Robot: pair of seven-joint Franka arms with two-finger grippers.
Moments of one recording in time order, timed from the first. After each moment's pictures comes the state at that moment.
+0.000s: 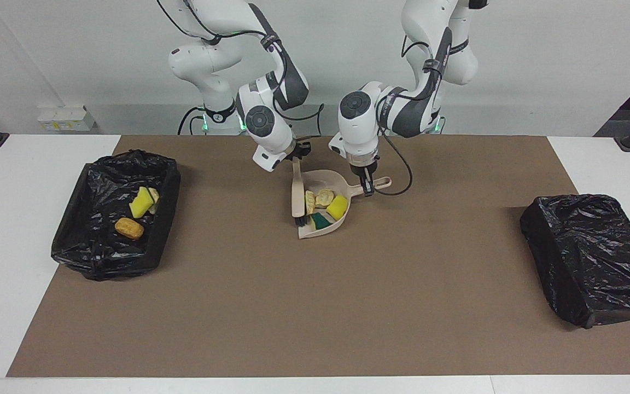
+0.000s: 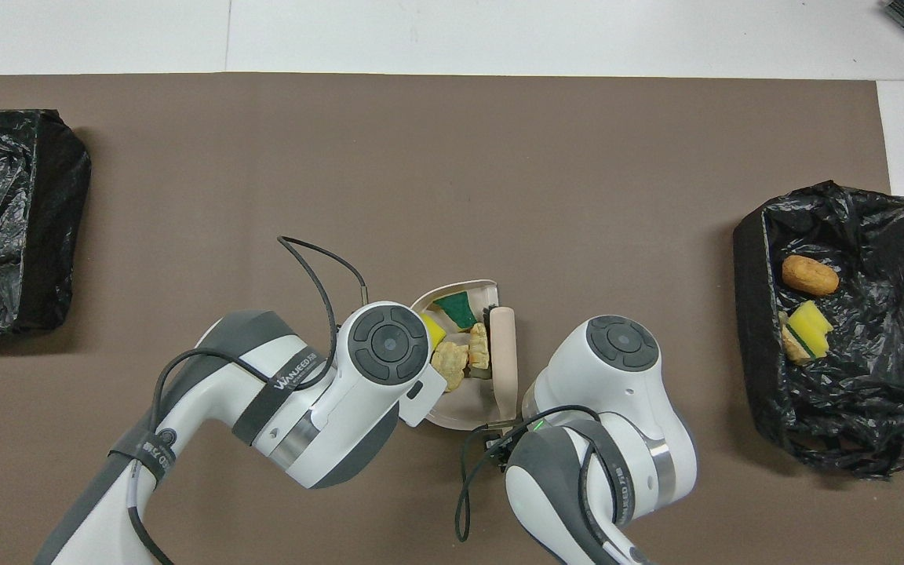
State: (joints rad) left arm -0.78 0.16 0.09 -2.04 0.14 2.04 0.77; right arm 0.55 -0.03 0.01 -2.26 0.42 1.88 0.27
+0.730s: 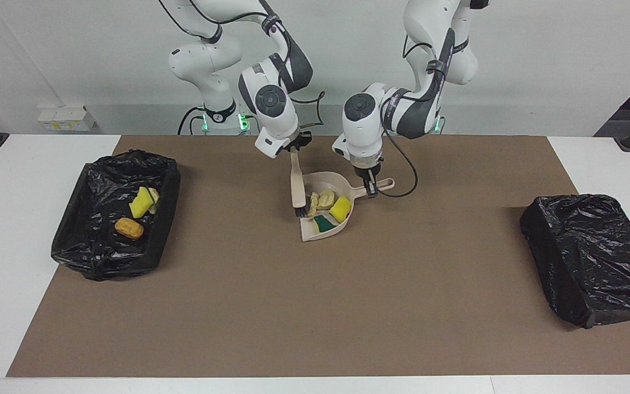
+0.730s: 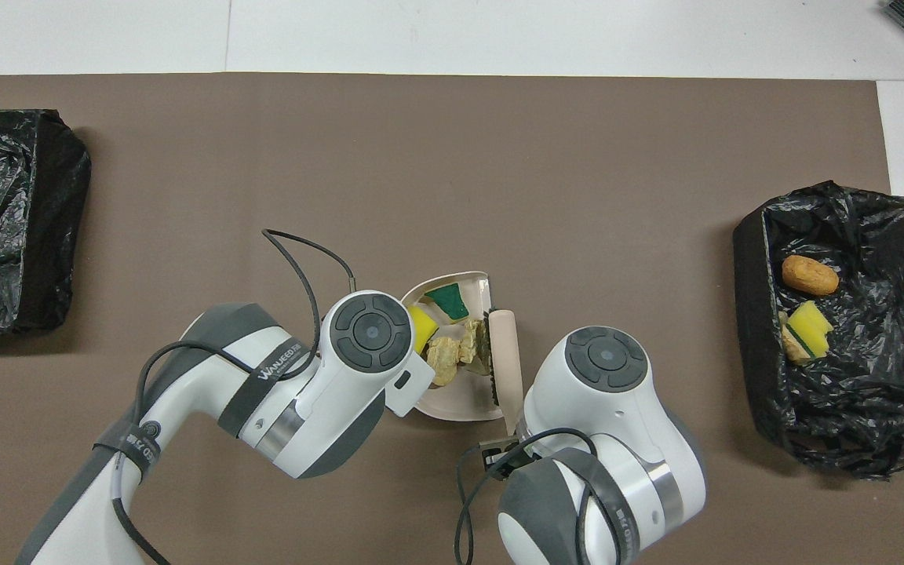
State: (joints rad) left arm -0.75 0.16 0.10 -2.04 0.14 2.06 0.82; right arm 0.57 -0.04 0.01 -2.23 0.33 1.83 0.31
